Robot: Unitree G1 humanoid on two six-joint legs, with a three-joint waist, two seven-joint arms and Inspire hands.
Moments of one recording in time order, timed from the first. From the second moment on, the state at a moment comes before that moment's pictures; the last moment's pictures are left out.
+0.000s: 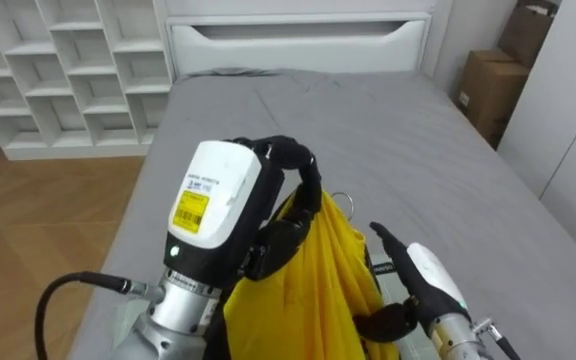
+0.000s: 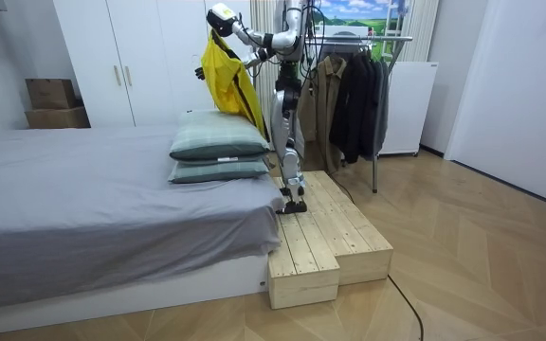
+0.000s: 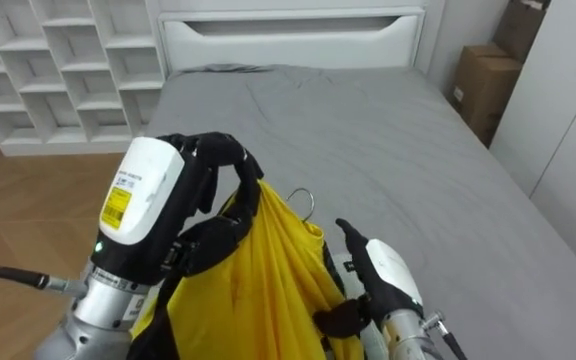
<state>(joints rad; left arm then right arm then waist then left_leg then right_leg) -0.10 0.32 -0.33 -0.19 0.80 -0.24 0.40 -0.25 -0.31 0.29 0.73 -0.34 -0.18 -0.20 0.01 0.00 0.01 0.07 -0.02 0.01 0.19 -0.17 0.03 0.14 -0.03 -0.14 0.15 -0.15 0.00</state>
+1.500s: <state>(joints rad) -0.16 0.33 -0.32 -0.23 0.80 -0.32 0.39 -0.26 -0.30 0.37 0.35 0.40 -0.18 0.27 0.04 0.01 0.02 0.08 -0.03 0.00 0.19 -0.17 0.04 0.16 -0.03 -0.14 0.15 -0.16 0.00</state>
